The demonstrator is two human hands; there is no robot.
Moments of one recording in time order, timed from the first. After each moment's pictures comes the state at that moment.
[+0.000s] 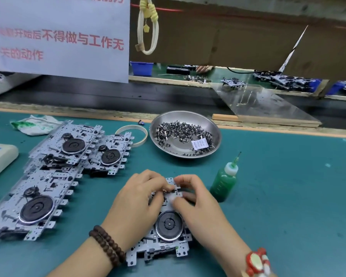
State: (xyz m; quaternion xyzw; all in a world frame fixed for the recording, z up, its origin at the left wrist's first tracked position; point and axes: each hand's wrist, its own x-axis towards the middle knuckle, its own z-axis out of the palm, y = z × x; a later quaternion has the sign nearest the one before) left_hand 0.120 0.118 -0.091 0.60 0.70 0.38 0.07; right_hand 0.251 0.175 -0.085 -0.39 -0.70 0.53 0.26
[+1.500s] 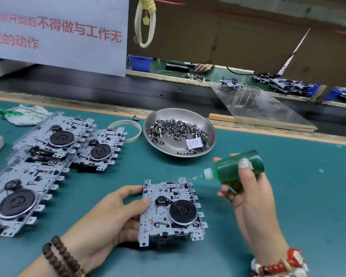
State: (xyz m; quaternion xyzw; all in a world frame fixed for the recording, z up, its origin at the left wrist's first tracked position) left_hand 0.127 0.104 -0.089 0.19 0.56 0.58 0.56; right_hand 0.302 0.218 -0.070 -0.31 -0.49 0.63 0.51
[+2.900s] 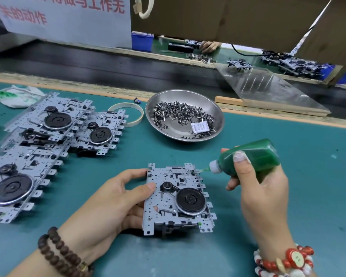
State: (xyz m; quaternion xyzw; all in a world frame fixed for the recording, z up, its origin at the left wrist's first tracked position) left_hand 0.127 0.103 -0.089 0.19 0.56 0.59 0.55; right_hand 0.298 0.211 -0.083 -0.33 -0.65 0.41 0.55
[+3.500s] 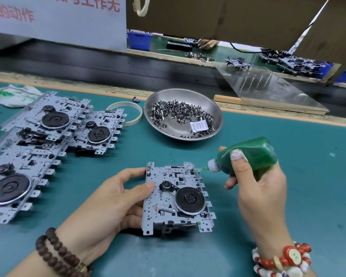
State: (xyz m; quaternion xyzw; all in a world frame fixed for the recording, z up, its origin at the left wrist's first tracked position) left_hand 0.128 0.105 -0.090 0.19 0.56 0.60 0.54; right_hand 0.297 0.210 -0.083 -0.34 -0.66 0.39 0.54
